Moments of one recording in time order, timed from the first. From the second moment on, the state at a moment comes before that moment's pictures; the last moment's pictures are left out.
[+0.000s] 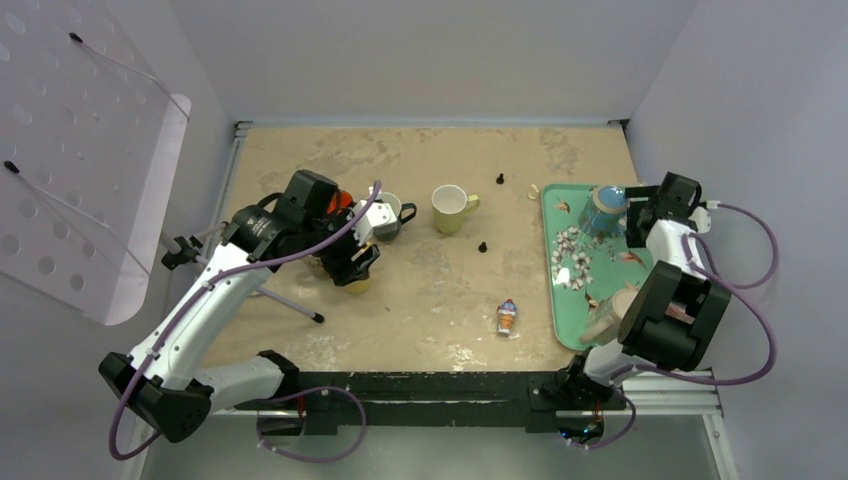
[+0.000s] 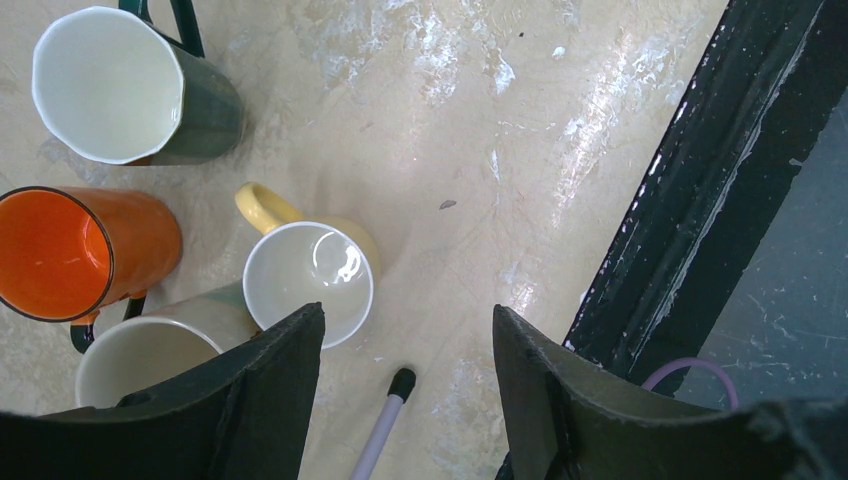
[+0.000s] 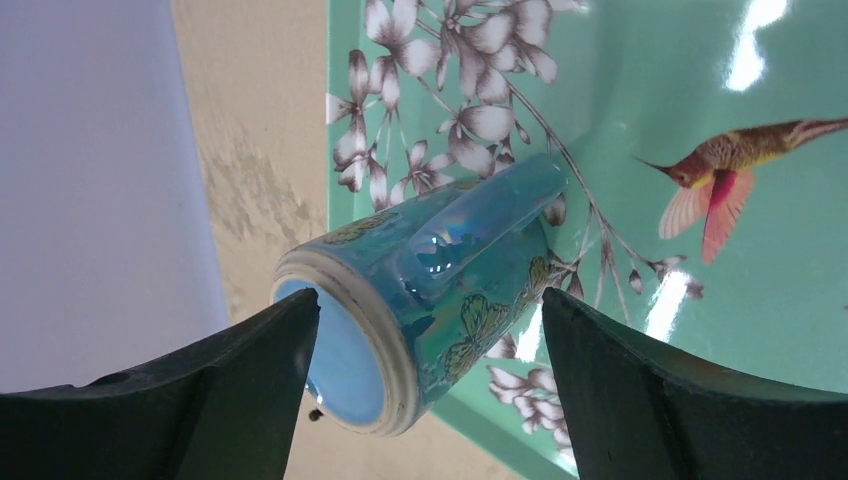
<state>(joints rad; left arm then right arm) -0.54 1.15 1.29 -1.09 0.37 0.48 -0.47 1.51 1.00 -0.27 0.06 1.09</state>
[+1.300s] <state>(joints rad) -0.54 1.16 1.27 -1.08 0.36 0.50 -0.52 1.78 1.29 -0.39 0.12 1.25</state>
